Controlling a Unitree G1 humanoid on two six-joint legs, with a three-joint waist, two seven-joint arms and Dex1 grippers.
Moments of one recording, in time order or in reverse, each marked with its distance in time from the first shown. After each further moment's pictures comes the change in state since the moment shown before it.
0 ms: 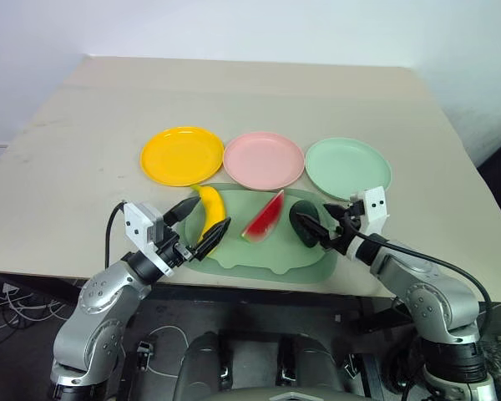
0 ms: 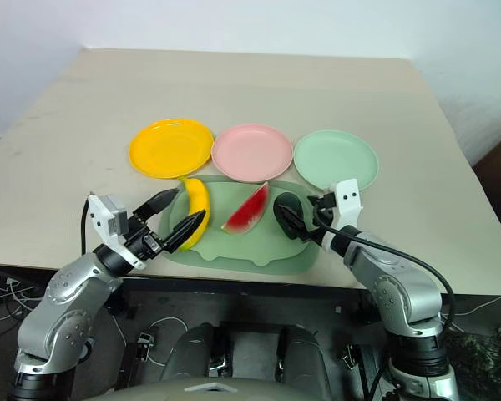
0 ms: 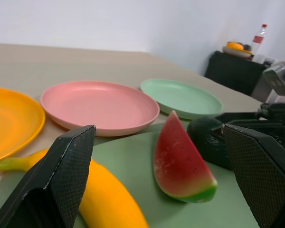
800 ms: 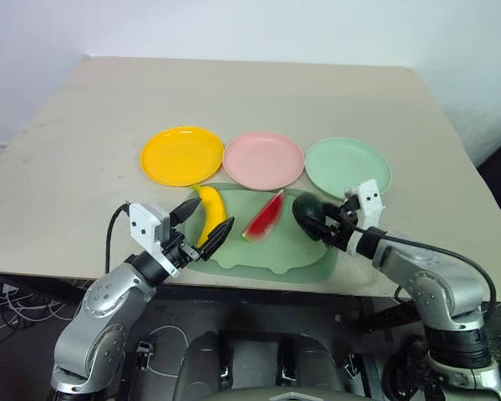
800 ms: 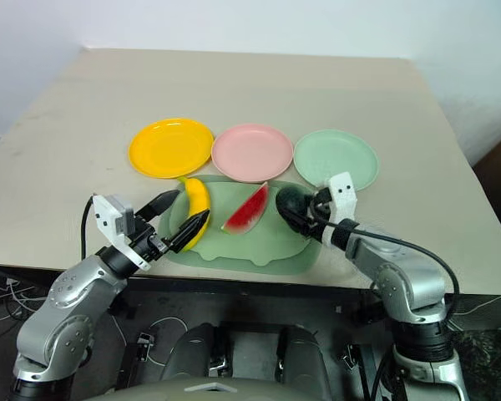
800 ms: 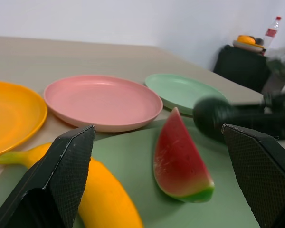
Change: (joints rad) left arm 0.020 0.034 -0.041 -0.085 0.009 0.059 0.083; right arm -0.142 -0.070 -0.047 0.021 0.025 0.081 0.069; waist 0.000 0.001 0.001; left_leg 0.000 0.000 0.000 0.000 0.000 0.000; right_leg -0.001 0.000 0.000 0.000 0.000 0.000
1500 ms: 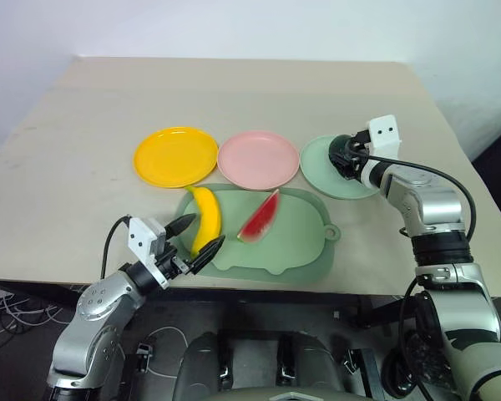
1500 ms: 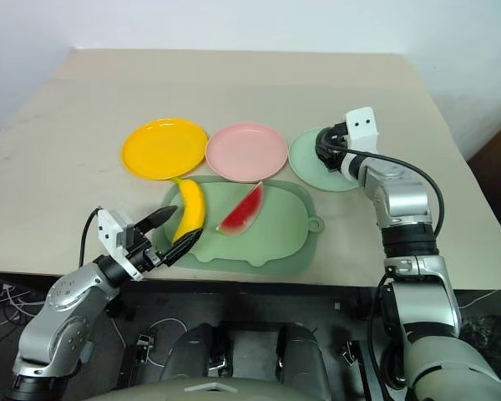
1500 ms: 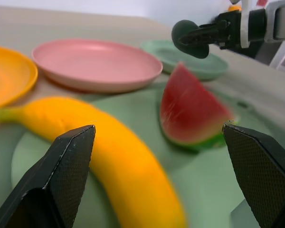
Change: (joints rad) left arm 0.031 0.020 0.022 0.282 0.066 -0.206 -0.218; right arm -0.489 -0.045 0.129 0.840 -0.429 -0.330 -0.041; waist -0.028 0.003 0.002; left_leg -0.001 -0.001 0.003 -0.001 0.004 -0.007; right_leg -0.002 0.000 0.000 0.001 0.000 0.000
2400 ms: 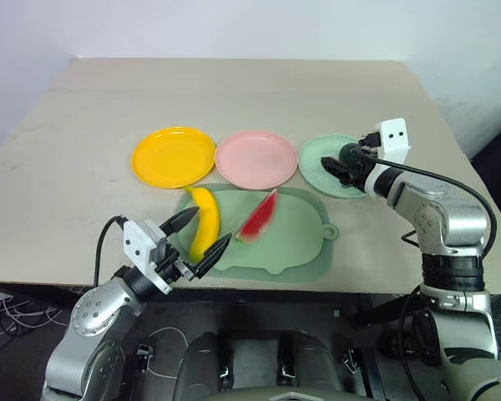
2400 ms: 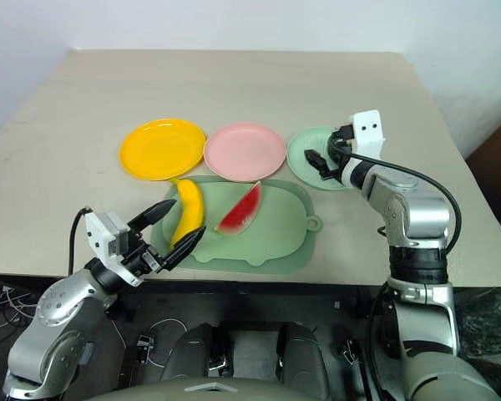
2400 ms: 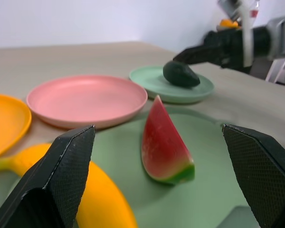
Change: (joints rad) left arm 0.080 -0.005 -0.001 -0.288 0.000 0.077 0.117; right arm 0.191 0.055 -0.176 -0.604 0.257 0.427 0.048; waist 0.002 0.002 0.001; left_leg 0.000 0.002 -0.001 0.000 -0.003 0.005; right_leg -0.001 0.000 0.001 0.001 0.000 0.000
